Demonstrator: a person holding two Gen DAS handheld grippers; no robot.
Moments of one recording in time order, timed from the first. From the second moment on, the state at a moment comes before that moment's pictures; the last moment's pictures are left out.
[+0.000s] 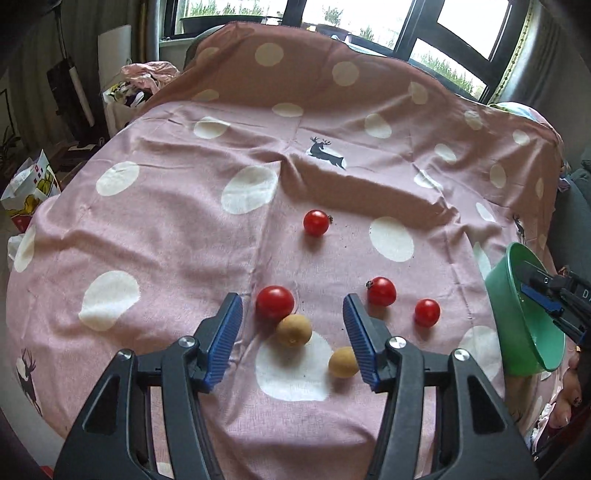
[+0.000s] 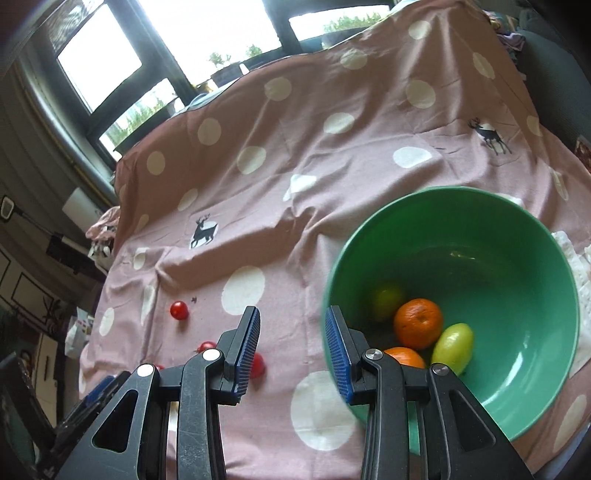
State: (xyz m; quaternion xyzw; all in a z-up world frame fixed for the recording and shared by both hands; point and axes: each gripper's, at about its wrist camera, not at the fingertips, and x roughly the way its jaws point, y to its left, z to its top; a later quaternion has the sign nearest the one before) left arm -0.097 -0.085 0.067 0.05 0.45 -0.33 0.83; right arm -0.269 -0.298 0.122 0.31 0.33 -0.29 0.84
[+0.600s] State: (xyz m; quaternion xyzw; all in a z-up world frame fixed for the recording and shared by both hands) left arm -0.085 -0.097 0.030 0.05 0.50 -0.34 0.79; right arm -0.180 -0.220 0.059 0.30 0.48 -0.09 0.82
